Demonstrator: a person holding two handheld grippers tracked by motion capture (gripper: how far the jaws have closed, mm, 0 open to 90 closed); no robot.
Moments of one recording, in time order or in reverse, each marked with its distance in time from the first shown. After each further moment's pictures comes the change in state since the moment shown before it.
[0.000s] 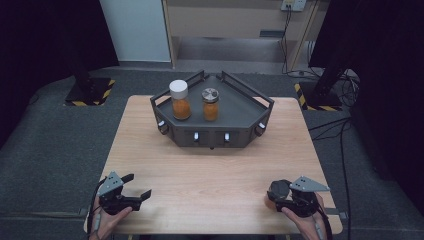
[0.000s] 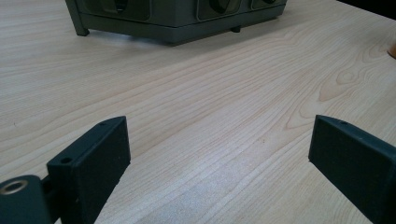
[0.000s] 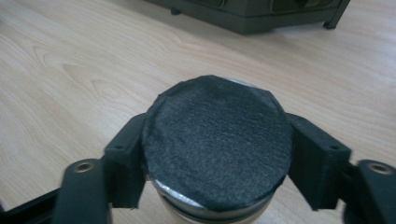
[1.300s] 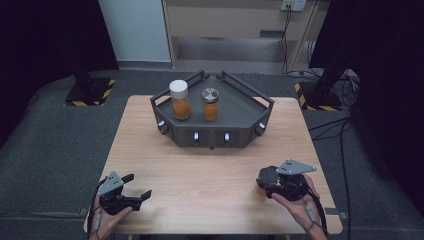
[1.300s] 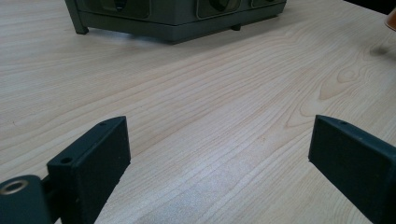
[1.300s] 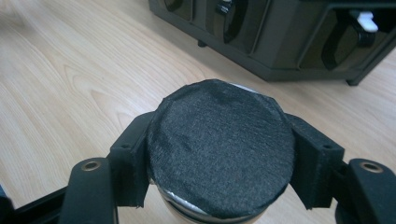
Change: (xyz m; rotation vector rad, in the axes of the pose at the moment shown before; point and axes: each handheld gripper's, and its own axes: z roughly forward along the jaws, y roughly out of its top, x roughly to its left) left arm 0.000 0.001 0.000 0.006 0.000 0.002; right arm 0.003 0.072 0.012 0.040 0.073 -0.117
